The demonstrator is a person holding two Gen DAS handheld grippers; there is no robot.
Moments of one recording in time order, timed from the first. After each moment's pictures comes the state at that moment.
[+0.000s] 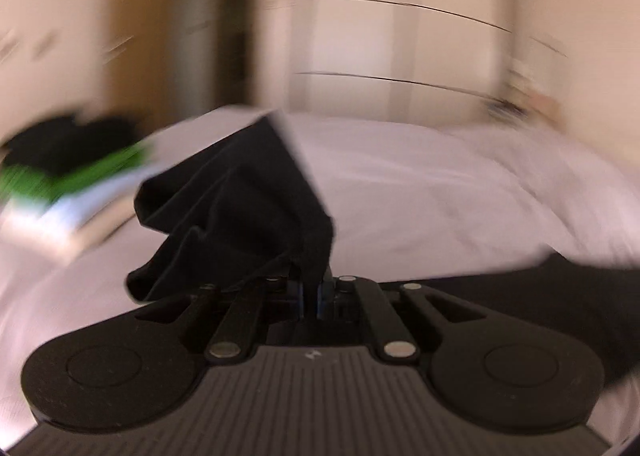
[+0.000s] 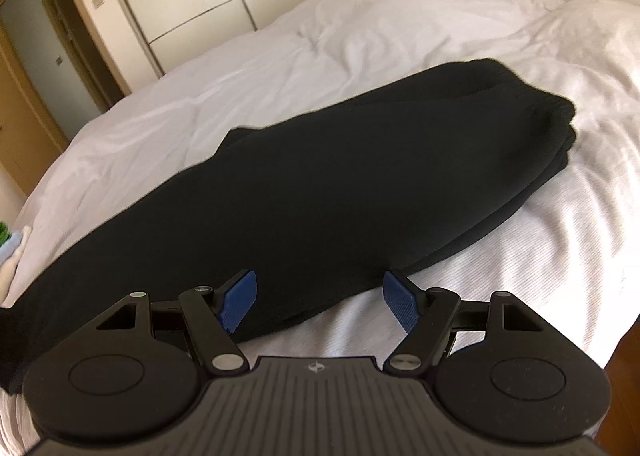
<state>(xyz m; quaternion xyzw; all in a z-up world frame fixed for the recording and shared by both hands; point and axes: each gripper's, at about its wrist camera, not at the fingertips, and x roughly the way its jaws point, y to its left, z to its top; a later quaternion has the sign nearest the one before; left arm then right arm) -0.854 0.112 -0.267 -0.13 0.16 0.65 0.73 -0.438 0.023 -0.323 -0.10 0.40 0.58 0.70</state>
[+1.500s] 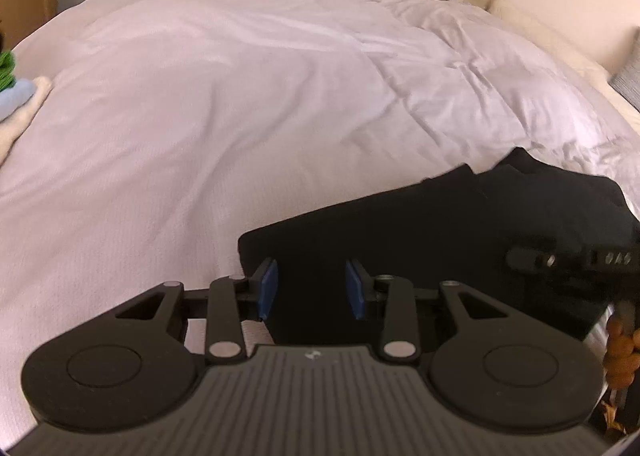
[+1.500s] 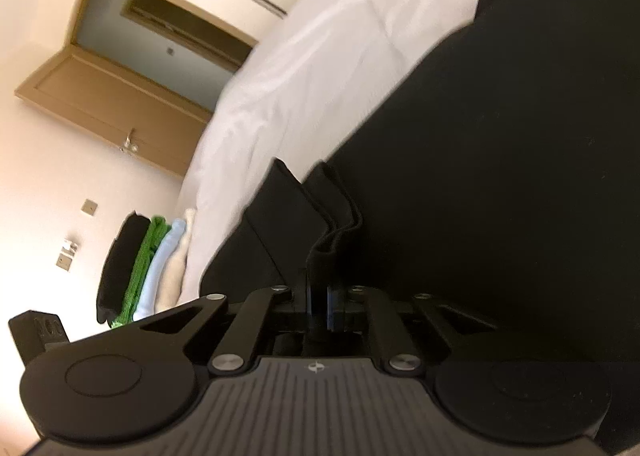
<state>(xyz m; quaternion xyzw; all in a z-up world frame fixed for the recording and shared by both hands) -0.913 0.248 -0.308 -0.29 0.30 0.49 0.76 -0.558 0.151 -0.366 0.02 0.55 0.70 0.46</state>
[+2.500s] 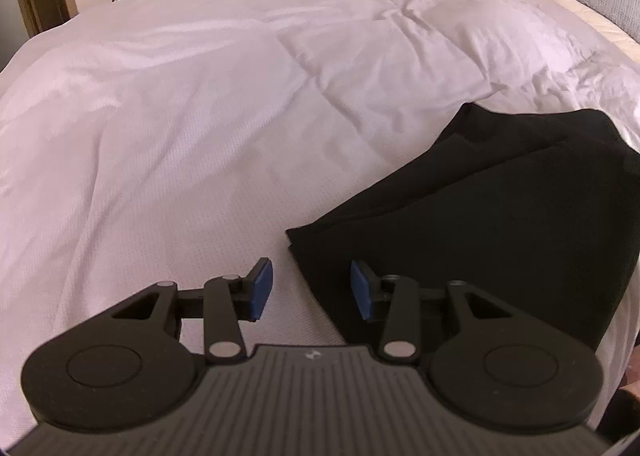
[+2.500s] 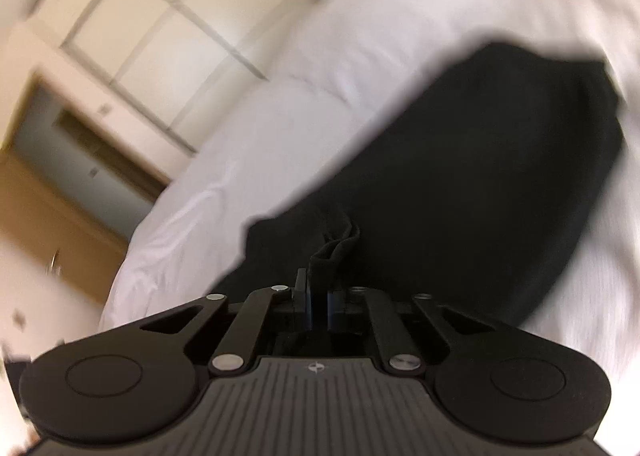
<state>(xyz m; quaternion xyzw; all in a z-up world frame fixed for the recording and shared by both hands) -0.783 0.280 -0.308 -0.22 0.39 0.44 0.78 -0.386 0.073 -0.331 0.08 0.44 0.62 0.64</state>
